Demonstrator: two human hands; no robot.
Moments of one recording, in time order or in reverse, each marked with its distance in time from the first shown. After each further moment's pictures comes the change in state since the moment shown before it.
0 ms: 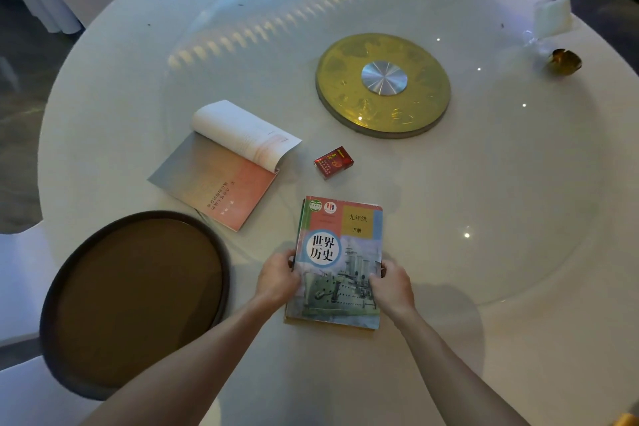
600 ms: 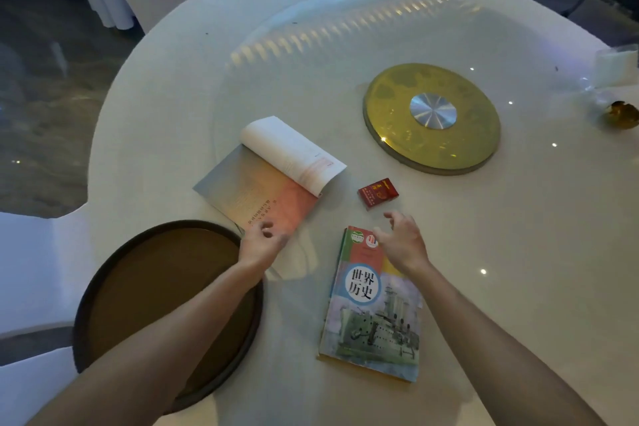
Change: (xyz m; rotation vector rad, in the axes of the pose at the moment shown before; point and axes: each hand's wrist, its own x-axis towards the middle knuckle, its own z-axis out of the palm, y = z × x) left_hand 0.072 -0.025 -0.123 -0.445 0.221 -0.238; right_hand 0.047 -0.174 -0.020 -0.139 -0.013 -0.278
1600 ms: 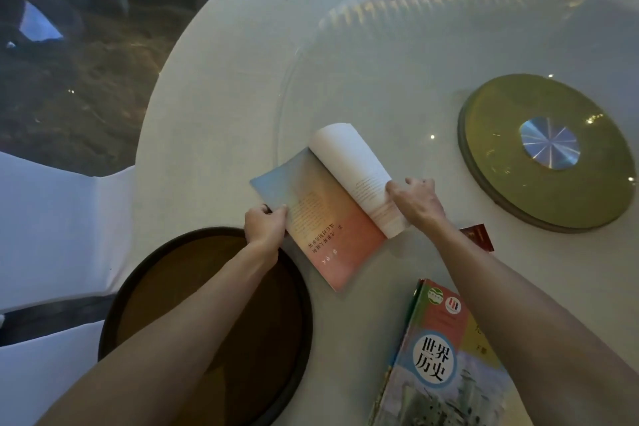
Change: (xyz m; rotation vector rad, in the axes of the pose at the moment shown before) left_hand 0.121 0.000 -0.075 -0.362 0.283 -0.272; right_hand 0.155 -0.150 0.082 -0.125 -0.188 0.005
